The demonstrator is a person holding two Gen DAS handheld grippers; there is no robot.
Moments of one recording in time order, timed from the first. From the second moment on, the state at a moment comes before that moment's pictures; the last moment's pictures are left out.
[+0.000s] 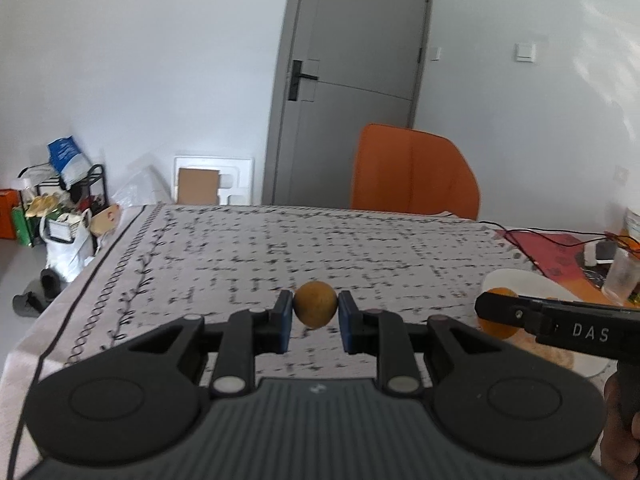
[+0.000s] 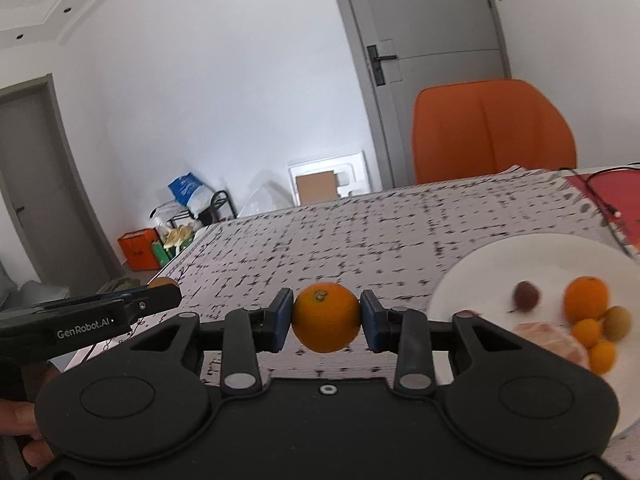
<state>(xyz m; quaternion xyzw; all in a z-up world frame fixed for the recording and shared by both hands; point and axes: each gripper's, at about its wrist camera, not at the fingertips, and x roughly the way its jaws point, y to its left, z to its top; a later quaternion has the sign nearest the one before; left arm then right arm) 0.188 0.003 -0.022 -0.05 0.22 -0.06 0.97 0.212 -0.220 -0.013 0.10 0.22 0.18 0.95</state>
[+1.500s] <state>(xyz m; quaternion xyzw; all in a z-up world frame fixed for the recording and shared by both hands) 0.214 -0.146 -0.027 0.01 0.23 -0.19 0.95 0.184 -0.378 -0.041 0.18 0.21 0.04 0.96</state>
